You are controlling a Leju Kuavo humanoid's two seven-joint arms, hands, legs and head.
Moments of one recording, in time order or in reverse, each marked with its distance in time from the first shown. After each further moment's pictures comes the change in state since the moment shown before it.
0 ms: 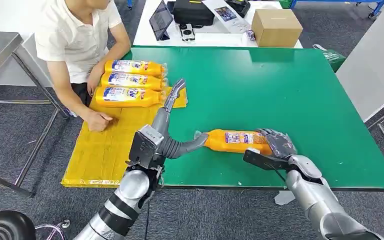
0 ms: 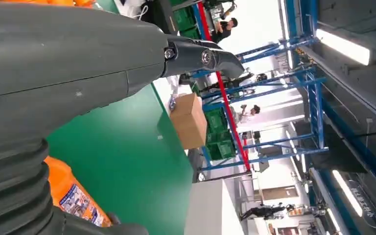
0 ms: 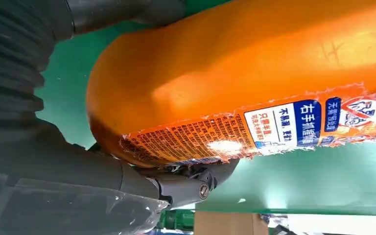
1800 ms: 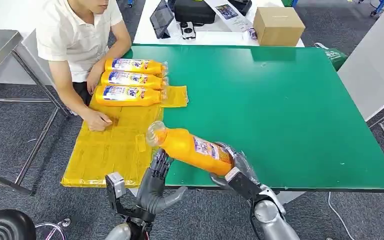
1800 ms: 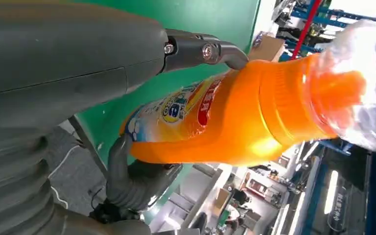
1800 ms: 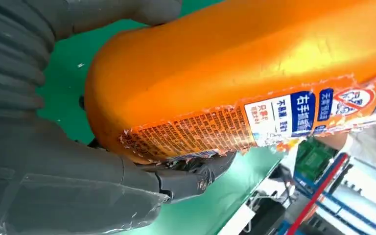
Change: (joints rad) left arm 0.396 0.077 0.046 -0.065 0.442 -0.288 -0.050; right arm 0.415 0.230 -0.048 -0.638 -0.516 0.210 -0.156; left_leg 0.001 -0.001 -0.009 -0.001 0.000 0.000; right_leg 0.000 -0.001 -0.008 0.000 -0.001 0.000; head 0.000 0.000
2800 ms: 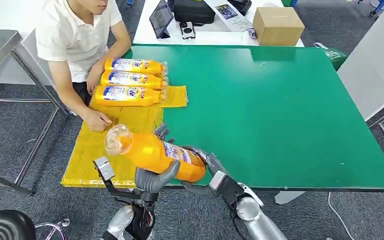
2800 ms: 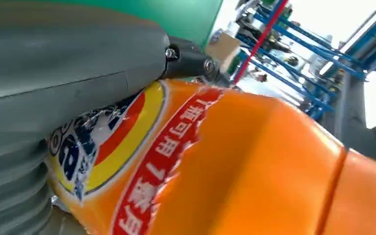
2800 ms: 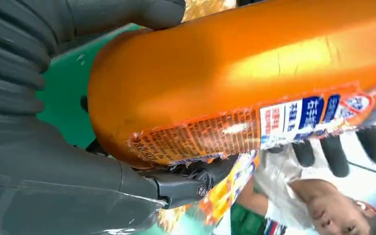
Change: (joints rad) left arm -0.106 -0.061 0.026 0.027 0.229 -0.013 -0.077; right arm -0.065 0.033 0.225 0.024 -0.208 0.195 -0.077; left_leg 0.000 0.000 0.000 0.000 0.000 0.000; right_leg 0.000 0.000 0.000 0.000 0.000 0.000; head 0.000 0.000
